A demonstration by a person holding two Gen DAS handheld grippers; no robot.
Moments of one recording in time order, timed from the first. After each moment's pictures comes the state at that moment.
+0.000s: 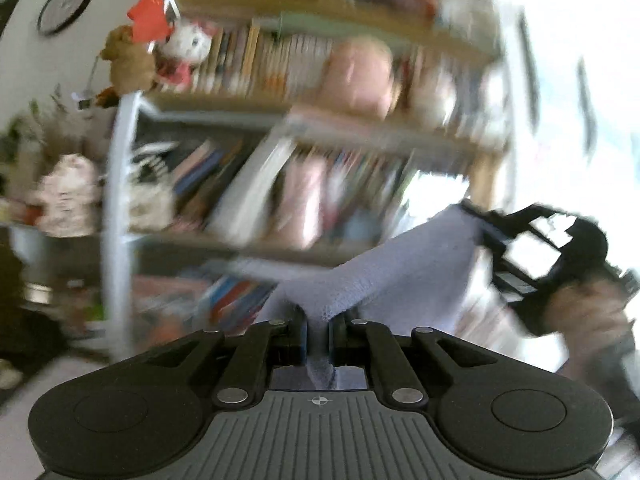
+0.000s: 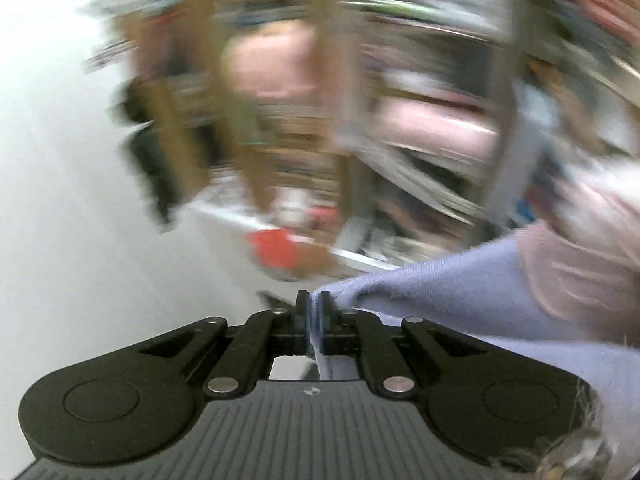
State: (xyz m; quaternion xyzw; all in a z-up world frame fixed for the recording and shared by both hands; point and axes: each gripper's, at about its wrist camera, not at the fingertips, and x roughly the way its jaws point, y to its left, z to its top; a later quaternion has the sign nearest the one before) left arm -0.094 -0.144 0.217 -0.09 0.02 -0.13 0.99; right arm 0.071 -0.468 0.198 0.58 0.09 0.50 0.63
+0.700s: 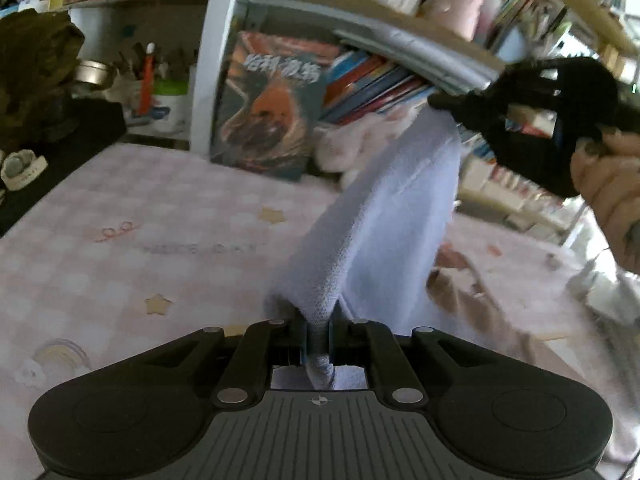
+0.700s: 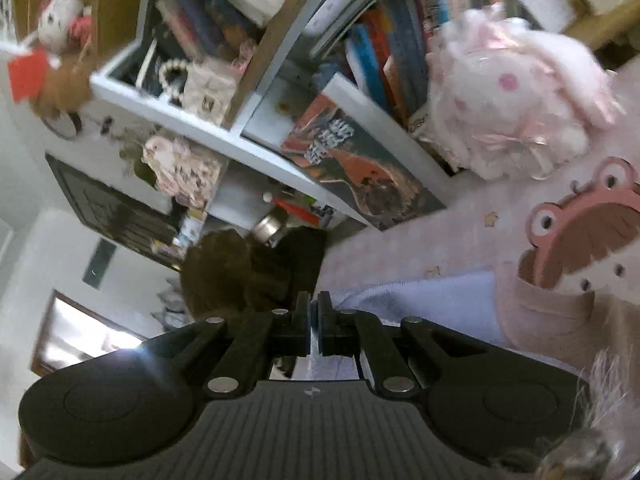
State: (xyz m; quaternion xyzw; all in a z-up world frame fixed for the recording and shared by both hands) left arm -0.002 0.000 0.029 -0.10 0.33 -0.02 0.94; right arm 0.166 -0.237 0.093 0.37 0.38 0.37 0.76
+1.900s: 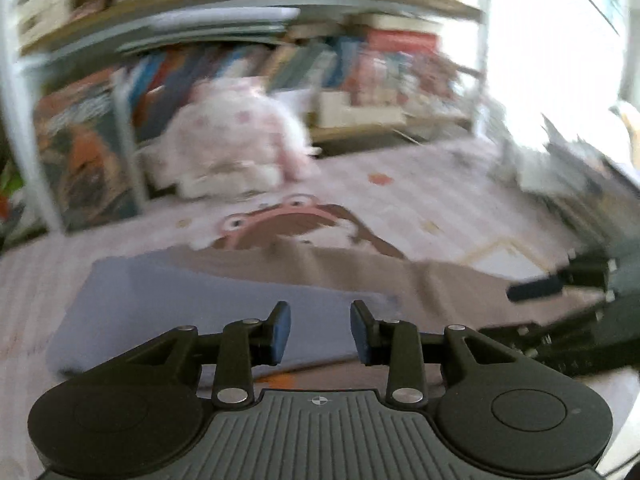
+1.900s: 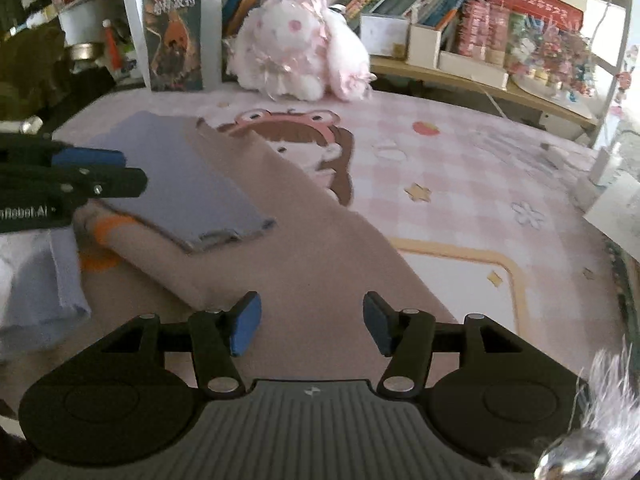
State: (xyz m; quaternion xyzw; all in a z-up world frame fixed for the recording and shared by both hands) left arm 0.004 -0.173 0.020 0.11 0.33 -0.20 0.92; right arm -0.010 -0.368 -0.013 -0.05 0.41 0.15 0.90
